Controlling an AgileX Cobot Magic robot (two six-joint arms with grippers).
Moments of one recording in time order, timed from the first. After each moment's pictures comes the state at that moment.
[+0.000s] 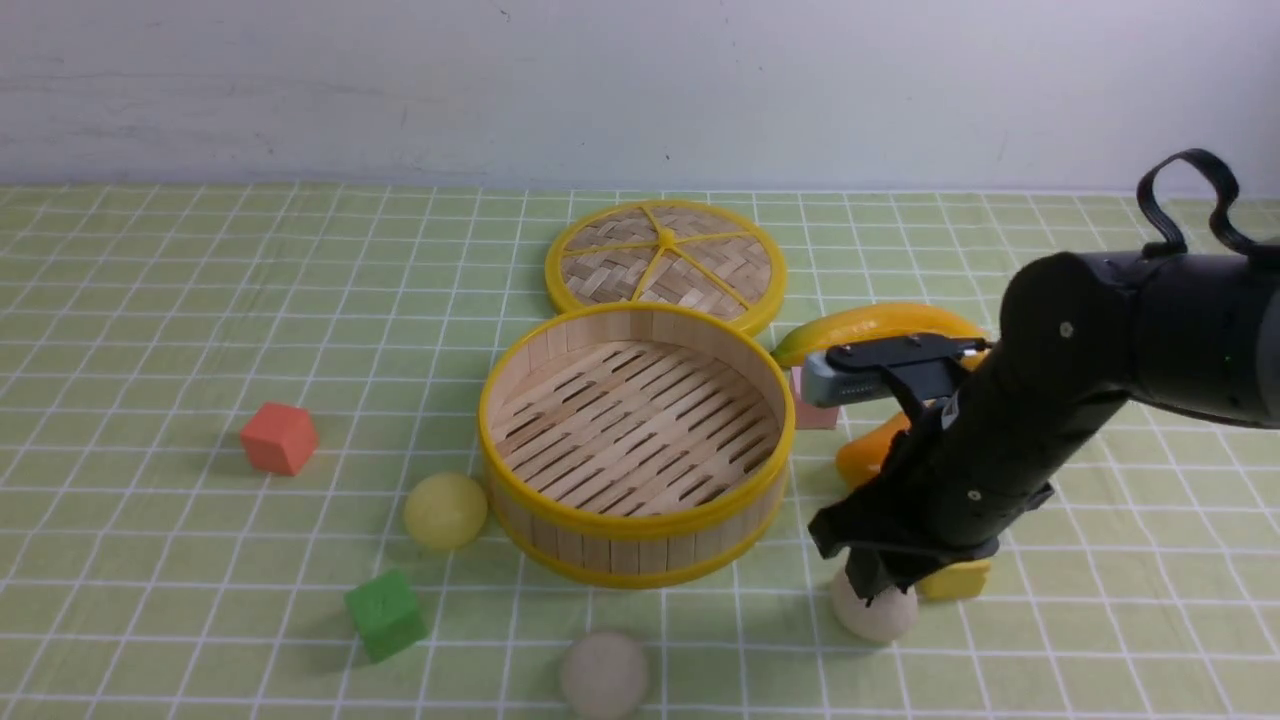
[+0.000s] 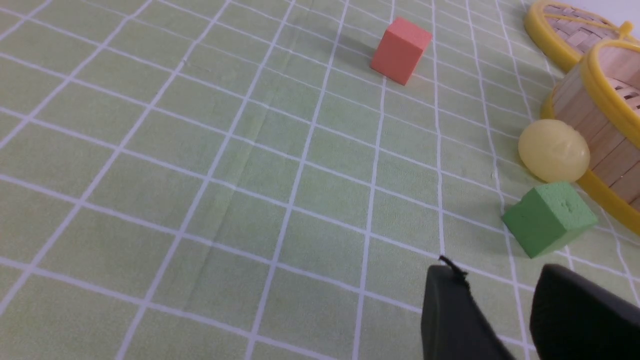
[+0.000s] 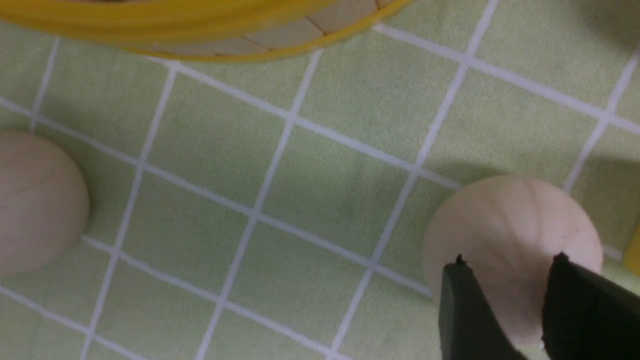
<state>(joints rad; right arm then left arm) 0.40 1.79 -1.17 0.25 0.76 -0.09 -0.02 -0.01 0.03 0.02 0.38 -0.39</state>
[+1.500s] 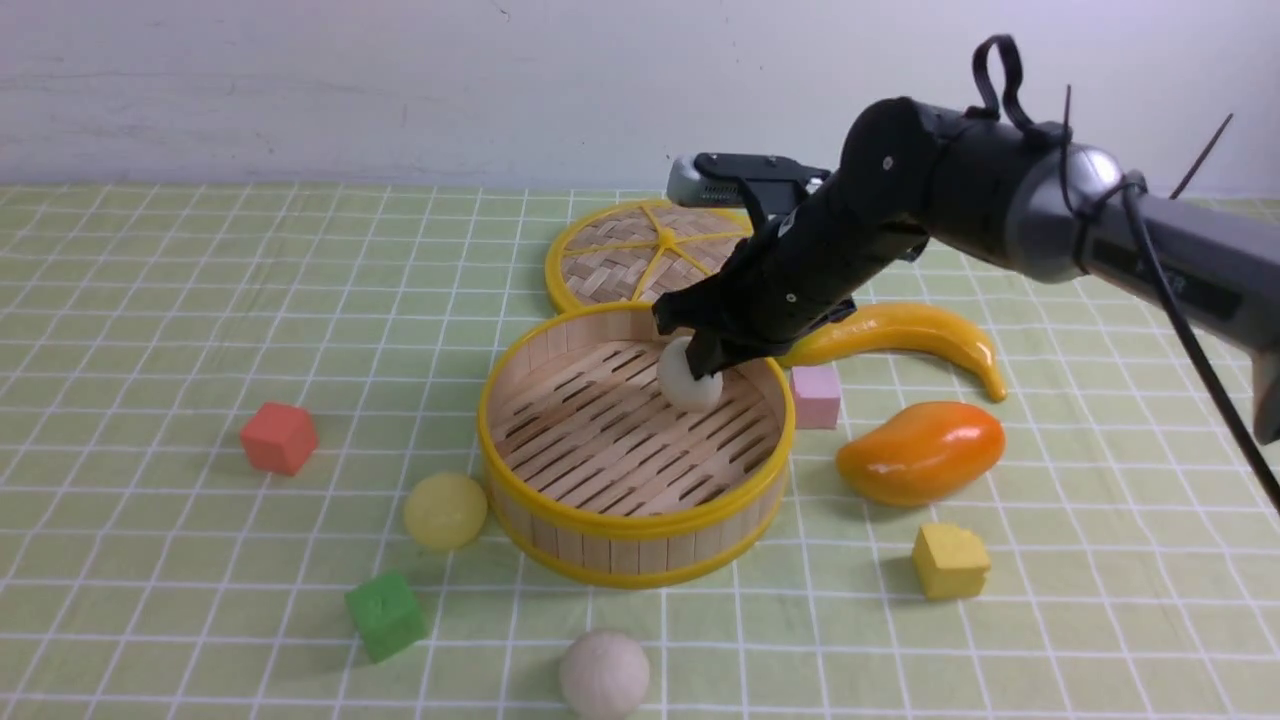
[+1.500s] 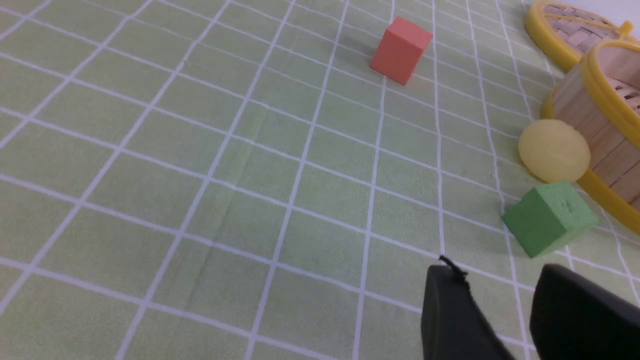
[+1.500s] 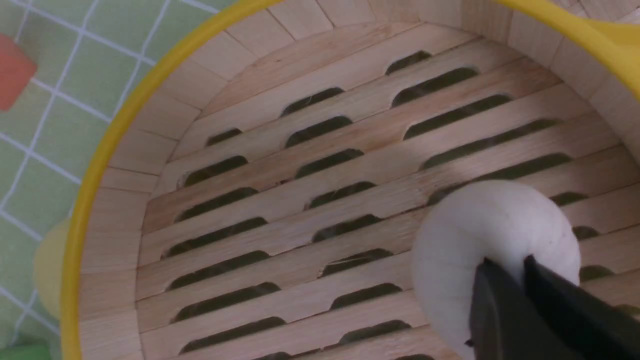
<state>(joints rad) 0.40 2.19 -1.88 0.41 0.78 -0.15 -0.02 -0.01 0.03 0.02 0.38 -0.39</state>
